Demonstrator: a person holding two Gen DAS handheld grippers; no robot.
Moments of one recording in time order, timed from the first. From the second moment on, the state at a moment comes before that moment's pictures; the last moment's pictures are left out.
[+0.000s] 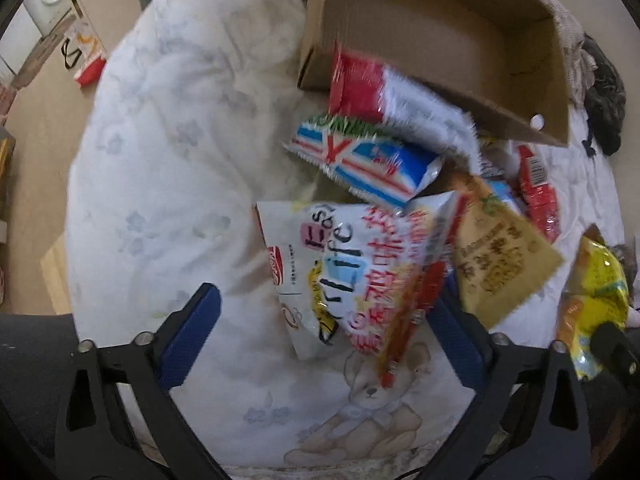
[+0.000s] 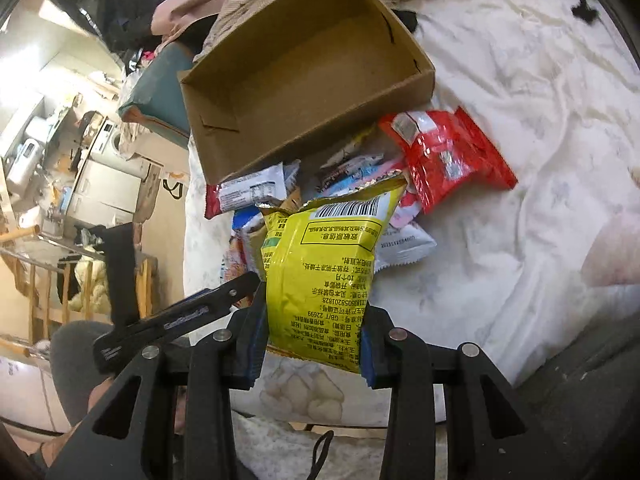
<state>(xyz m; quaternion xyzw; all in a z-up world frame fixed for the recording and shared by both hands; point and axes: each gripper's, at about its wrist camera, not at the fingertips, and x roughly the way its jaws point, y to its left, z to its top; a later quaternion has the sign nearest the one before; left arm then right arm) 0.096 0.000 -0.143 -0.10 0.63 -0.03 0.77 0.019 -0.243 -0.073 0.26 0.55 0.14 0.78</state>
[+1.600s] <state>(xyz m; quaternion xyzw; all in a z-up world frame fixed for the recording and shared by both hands) 0.181 -0.043 0.004 0.03 0.45 -0.07 0.89 0.151 -0.282 -0.010 0.21 0.41 0.13 0.88</state>
